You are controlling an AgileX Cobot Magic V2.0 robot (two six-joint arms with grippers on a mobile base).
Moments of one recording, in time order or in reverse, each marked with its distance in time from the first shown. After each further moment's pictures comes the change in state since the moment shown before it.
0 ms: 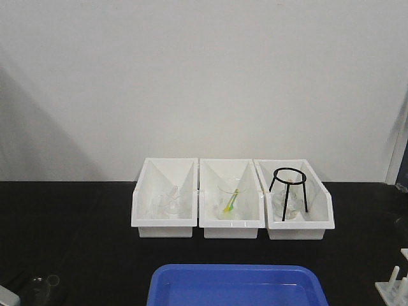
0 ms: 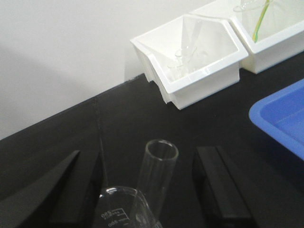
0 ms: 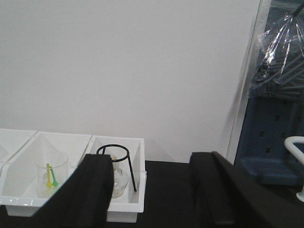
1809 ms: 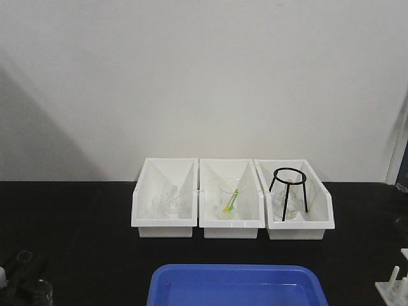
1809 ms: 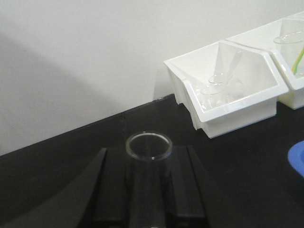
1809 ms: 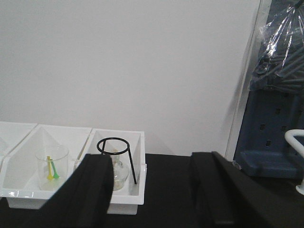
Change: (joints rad) left arm -0.001 -0.089 -0.068 -0.108 0.073 0.004; right arm 0.000 0.000 0.000 0.000 0.027 0.000
